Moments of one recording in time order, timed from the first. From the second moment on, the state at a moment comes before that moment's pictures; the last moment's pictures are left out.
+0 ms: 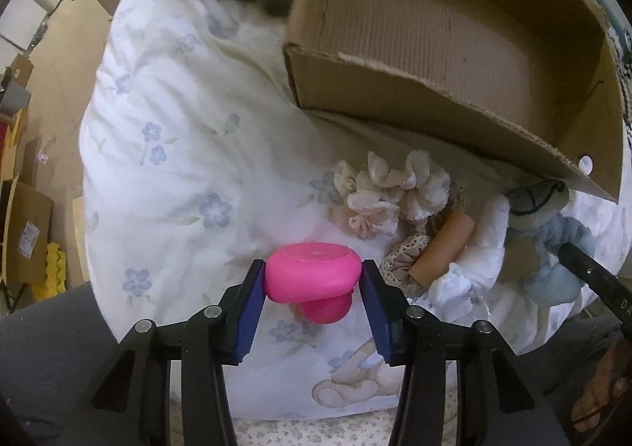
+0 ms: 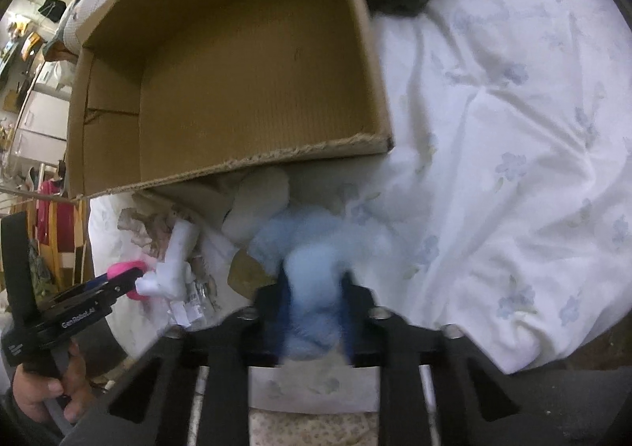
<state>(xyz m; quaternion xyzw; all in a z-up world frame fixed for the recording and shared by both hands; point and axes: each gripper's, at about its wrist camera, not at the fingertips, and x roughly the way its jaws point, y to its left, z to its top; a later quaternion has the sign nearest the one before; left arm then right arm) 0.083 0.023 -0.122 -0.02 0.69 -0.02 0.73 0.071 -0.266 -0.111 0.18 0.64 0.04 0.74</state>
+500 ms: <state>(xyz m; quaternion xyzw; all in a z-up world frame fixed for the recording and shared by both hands) 0.060 0.054 -0.063 -0.03 0.64 0.02 0.77 0.041 -0.274 -0.024 0.20 0.57 0.10 0.79</state>
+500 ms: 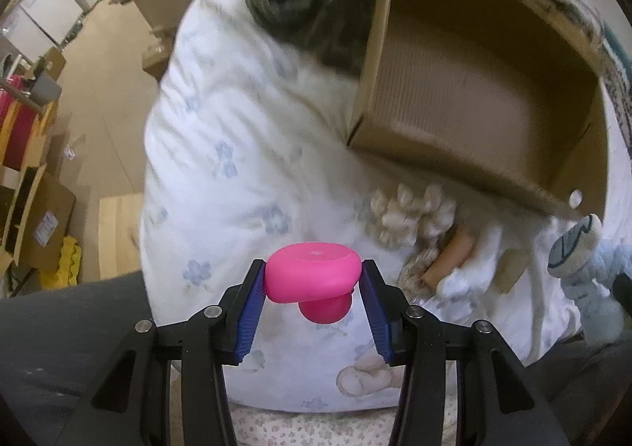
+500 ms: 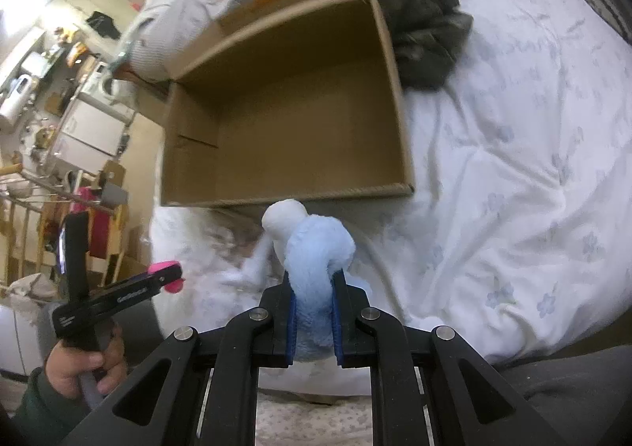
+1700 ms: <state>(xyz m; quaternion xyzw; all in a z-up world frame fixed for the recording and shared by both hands) 0.179 -0.045 -0.044 0.05 0.52 -0.06 0.85 0.146 -0.248 -0.059 0.18 0.50 0.13 0.83</state>
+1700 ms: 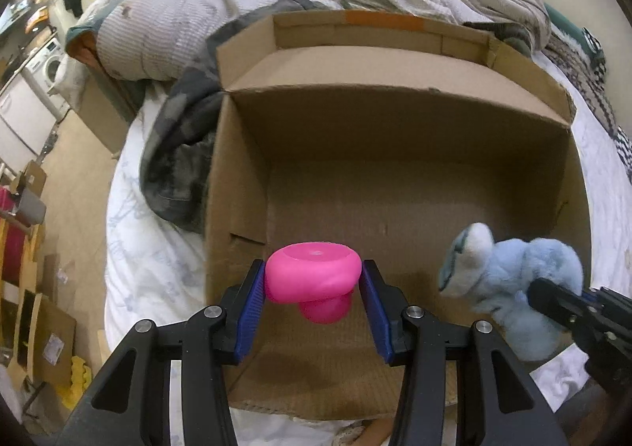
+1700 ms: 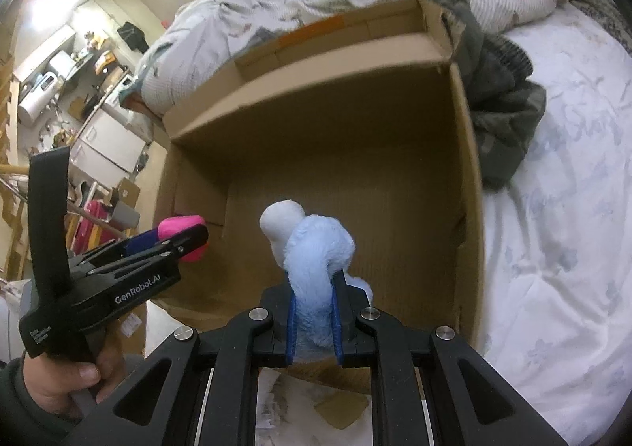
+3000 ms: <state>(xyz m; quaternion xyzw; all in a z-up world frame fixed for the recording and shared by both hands) 0.176 -0.051 -0.061 0.07 0.53 -0.06 0.84 0.151 -0.240 -0.051 0.13 0.47 0.08 0.87</state>
